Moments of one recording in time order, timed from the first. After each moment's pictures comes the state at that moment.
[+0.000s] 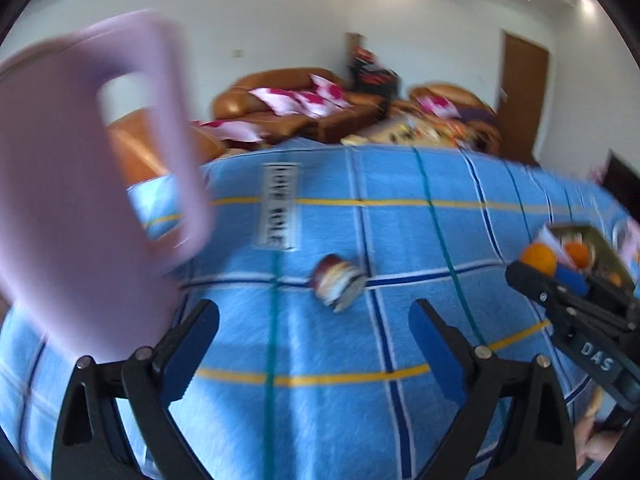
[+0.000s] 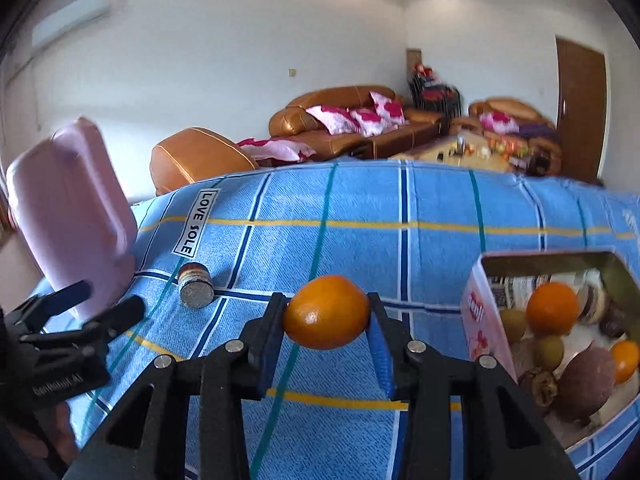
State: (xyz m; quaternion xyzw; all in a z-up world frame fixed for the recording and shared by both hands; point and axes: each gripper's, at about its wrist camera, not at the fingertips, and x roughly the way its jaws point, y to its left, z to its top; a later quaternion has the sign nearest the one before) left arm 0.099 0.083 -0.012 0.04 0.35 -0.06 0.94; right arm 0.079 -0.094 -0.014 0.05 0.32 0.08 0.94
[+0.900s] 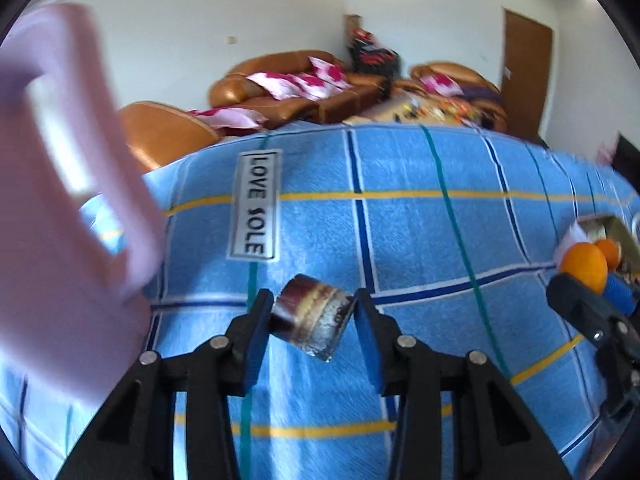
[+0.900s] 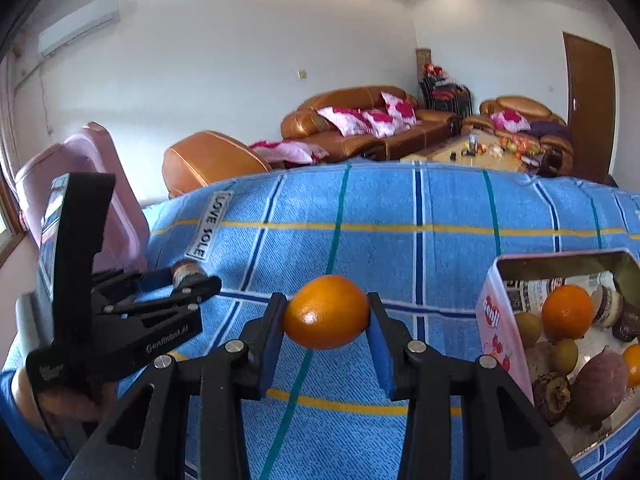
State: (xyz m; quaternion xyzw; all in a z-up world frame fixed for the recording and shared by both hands) left arm 0.121 0.068 -0.019 0.03 0.37 -0.03 0.93; right arm 0.074 -0.083 -0.011 0.03 0.28 0.10 0.95
